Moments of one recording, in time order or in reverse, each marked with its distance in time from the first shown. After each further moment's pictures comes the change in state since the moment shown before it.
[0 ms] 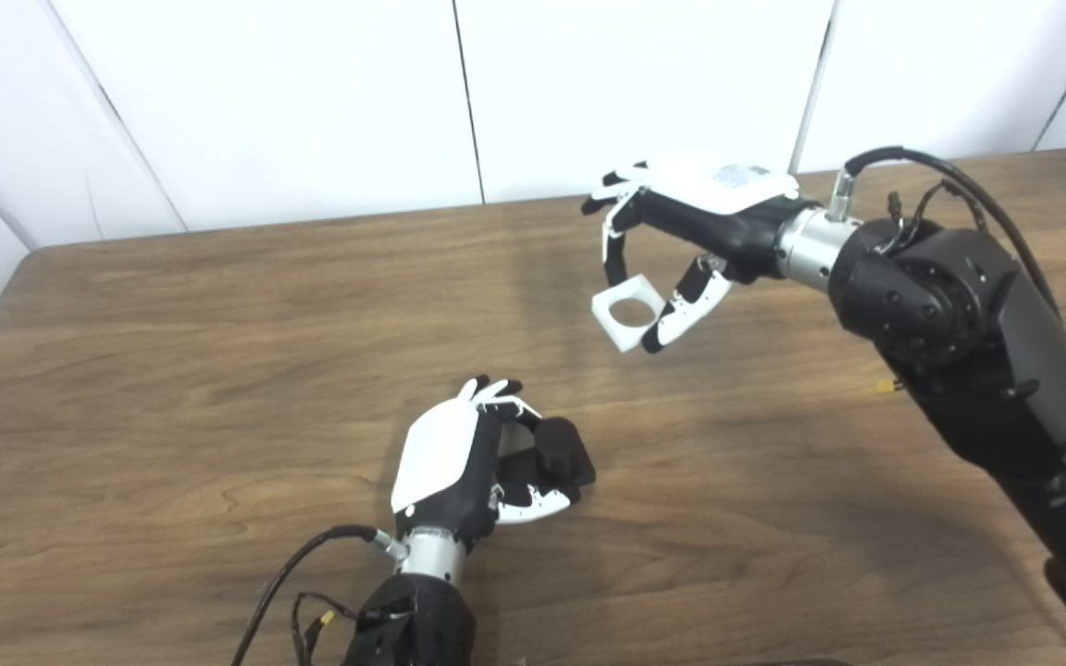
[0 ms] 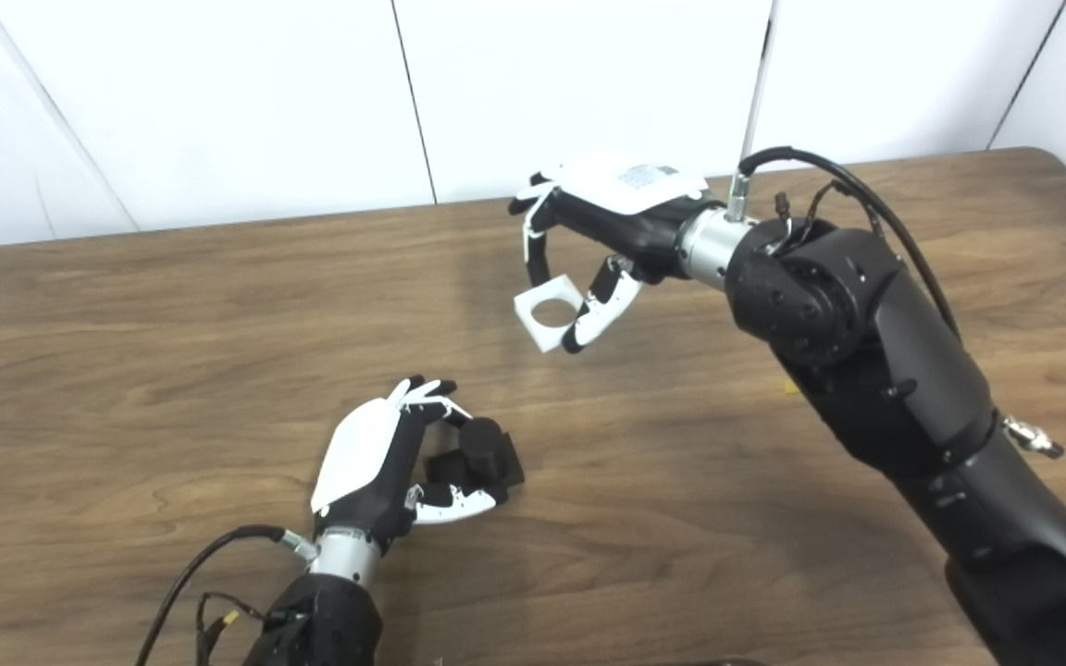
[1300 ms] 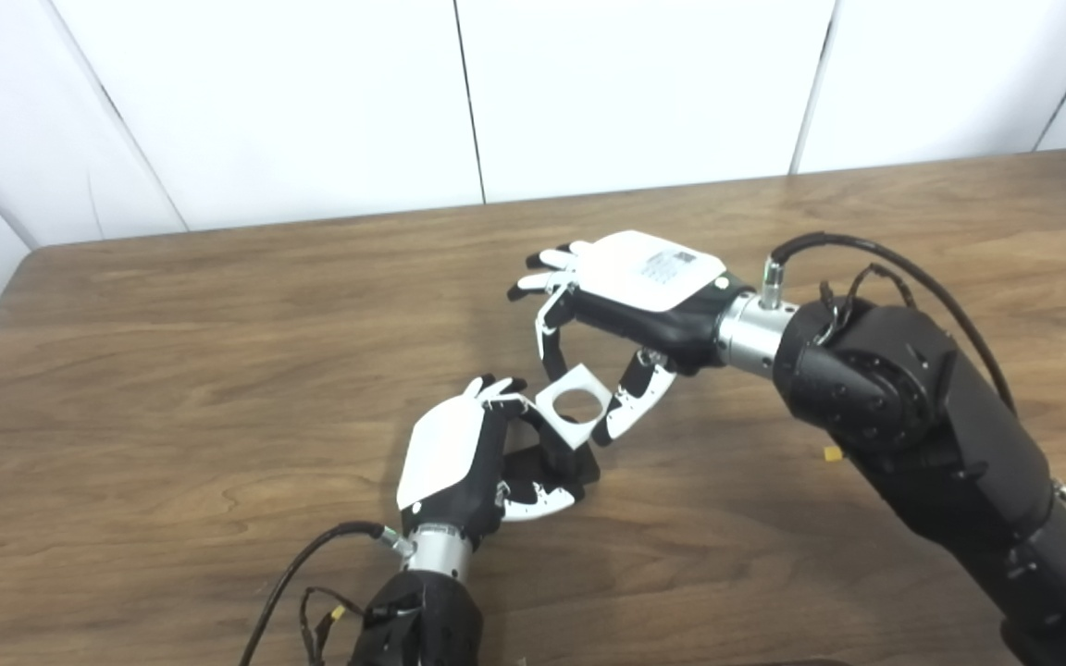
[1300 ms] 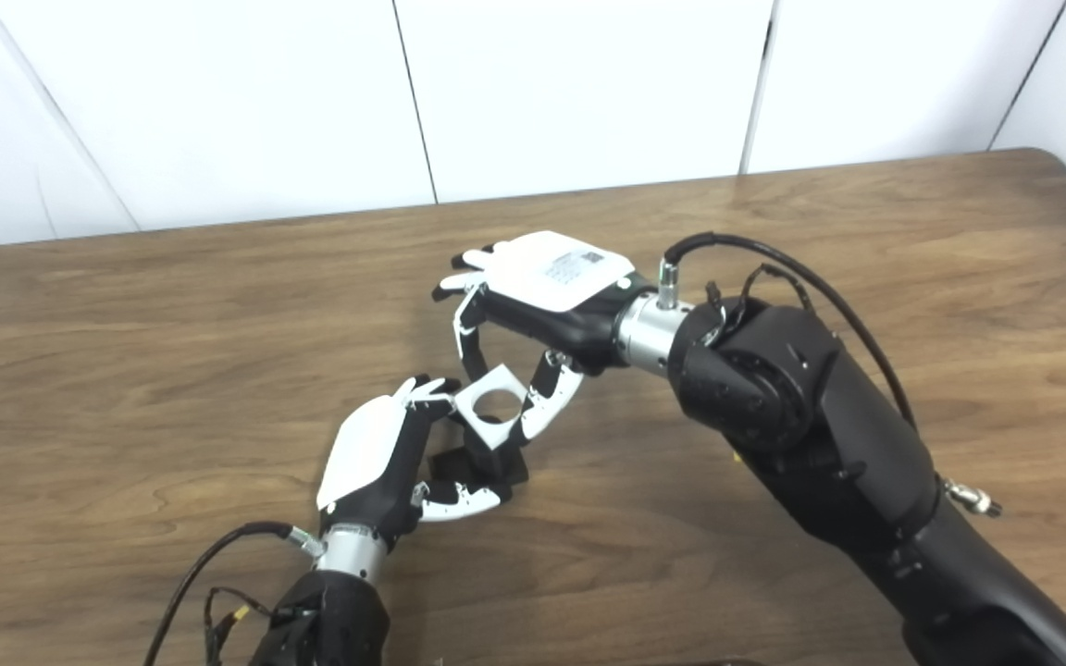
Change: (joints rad) left arm -0.007 -0.014 -0.006 0.005 0.022 0.008 -0.007; right arm 0.098 0.088 0.086 -0.082 -0.050 -0.048 0.048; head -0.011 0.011
